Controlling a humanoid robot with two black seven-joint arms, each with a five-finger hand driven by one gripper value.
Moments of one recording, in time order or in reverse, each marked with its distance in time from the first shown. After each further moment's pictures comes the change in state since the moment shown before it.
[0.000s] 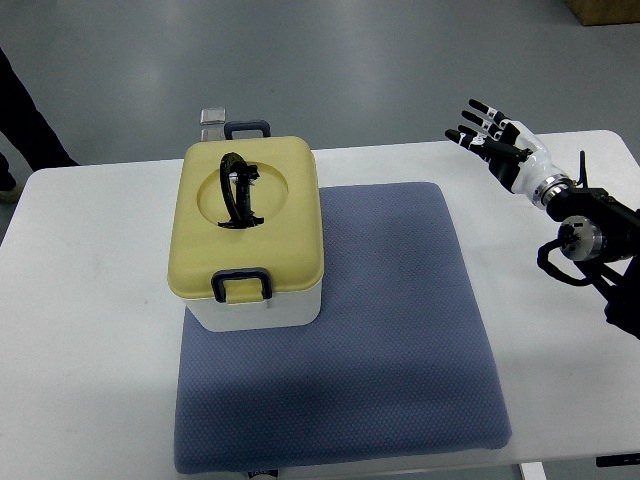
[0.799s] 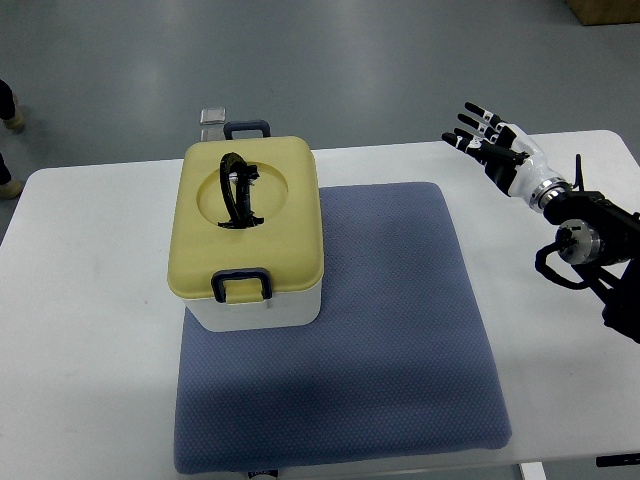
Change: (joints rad) left arm 0.000 0.000 0.001 0.004 0.000 0.000 0.001; right arm -0.008 0.007 0.002 0.000 0.001 0.015 0.005
